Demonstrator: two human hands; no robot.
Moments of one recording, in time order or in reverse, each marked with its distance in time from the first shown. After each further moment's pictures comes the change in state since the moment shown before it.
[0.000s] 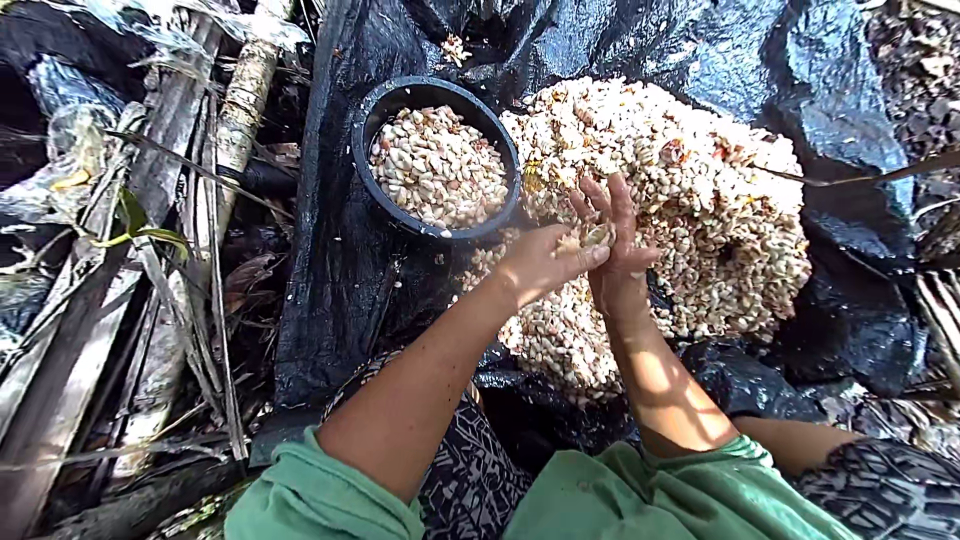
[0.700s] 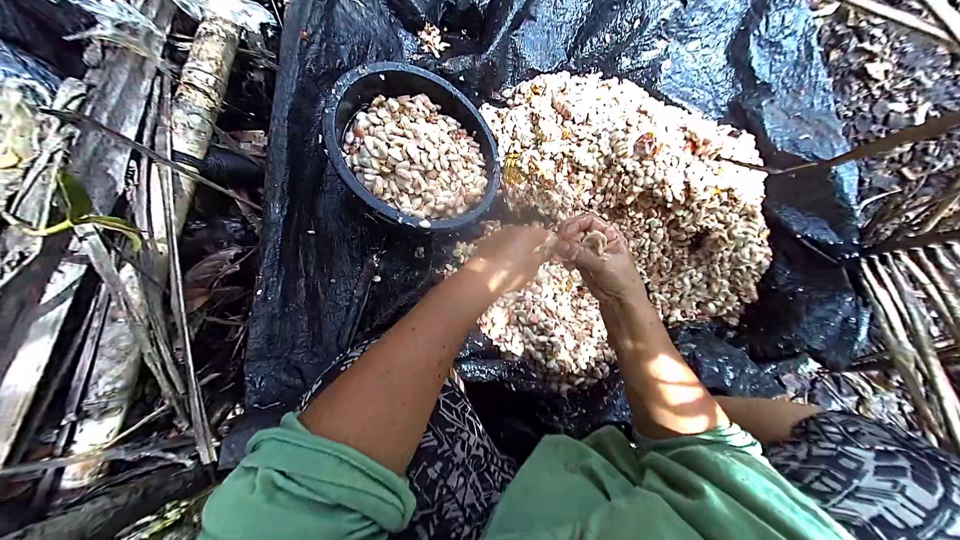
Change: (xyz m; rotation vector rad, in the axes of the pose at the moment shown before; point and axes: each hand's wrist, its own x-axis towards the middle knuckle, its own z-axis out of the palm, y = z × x) left_hand 0.013 -0.007 0.002 0.578 -0.189 -0.038; right_hand -0.020 0.010 -0.034 0.210 0.065 0.344
